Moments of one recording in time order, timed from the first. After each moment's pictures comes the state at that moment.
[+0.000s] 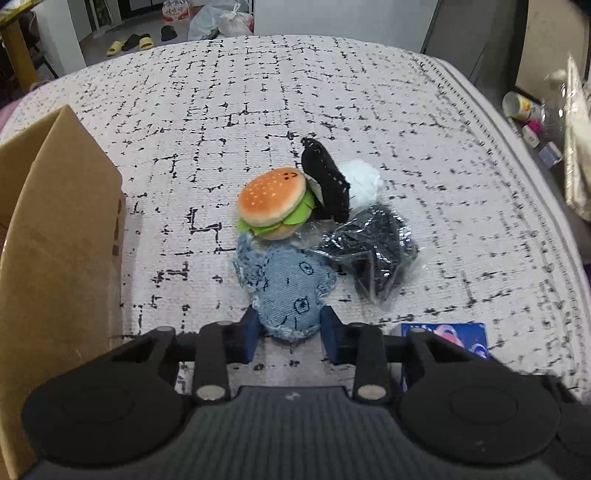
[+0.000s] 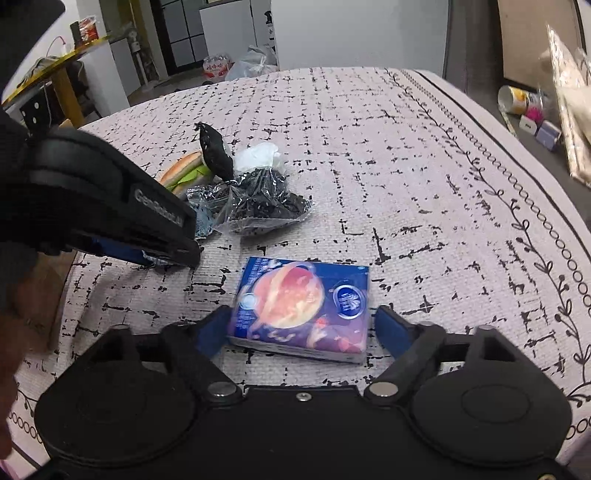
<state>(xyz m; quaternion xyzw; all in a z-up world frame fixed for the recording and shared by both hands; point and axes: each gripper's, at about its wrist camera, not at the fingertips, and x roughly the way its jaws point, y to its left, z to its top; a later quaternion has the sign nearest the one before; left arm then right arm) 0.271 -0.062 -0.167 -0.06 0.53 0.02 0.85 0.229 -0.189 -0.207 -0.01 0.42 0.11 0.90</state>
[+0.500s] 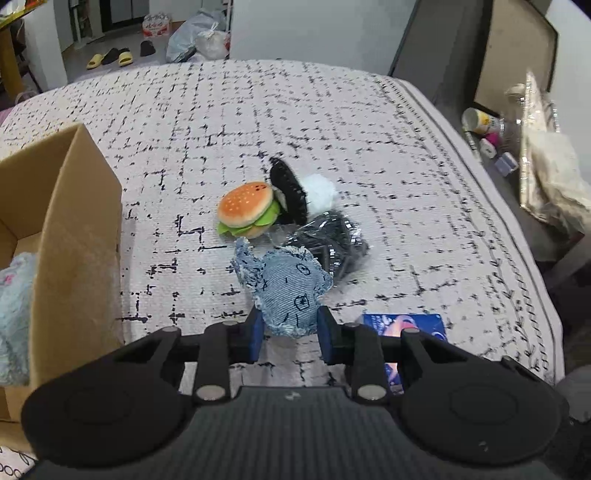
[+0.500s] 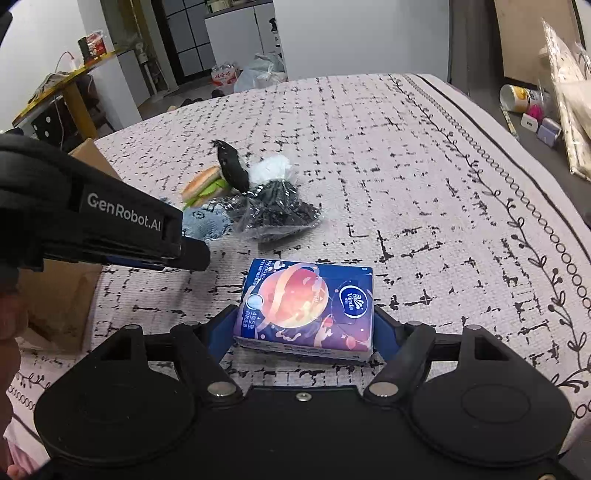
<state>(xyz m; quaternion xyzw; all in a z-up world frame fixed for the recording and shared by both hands) 0.236 -0.065 -0.134 -0.08 0.49 -0.02 0.87 0.213 -0.195 -0.188 0.02 0.42 0.13 0.90</state>
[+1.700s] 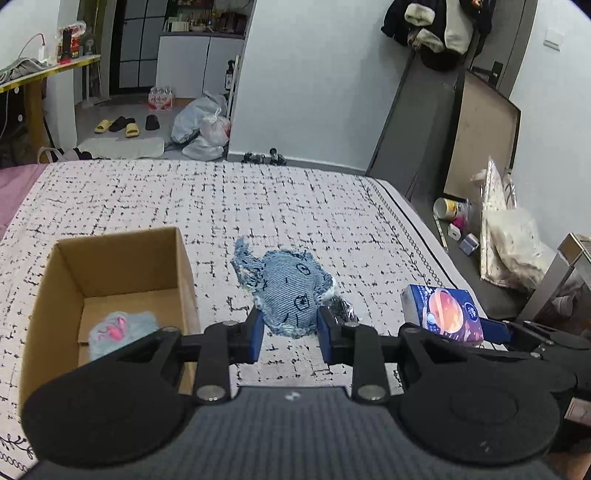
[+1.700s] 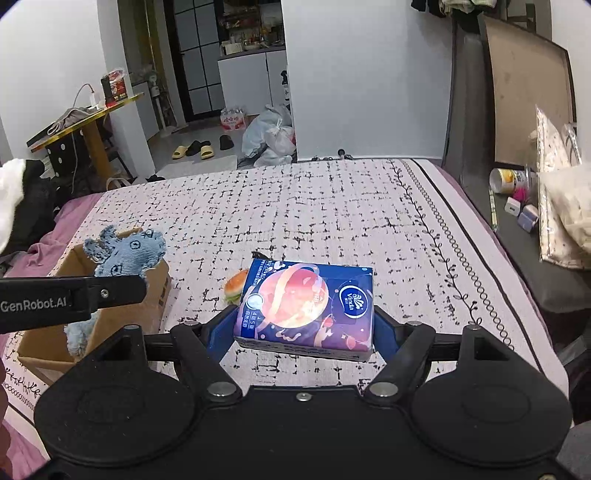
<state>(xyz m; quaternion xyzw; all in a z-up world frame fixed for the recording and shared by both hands) 0.172 -0.006 -0.049 -0.10 0.36 -0.03 0.93 0.204 -0.183 -0.085 0.00 0.35 0.13 0.93</state>
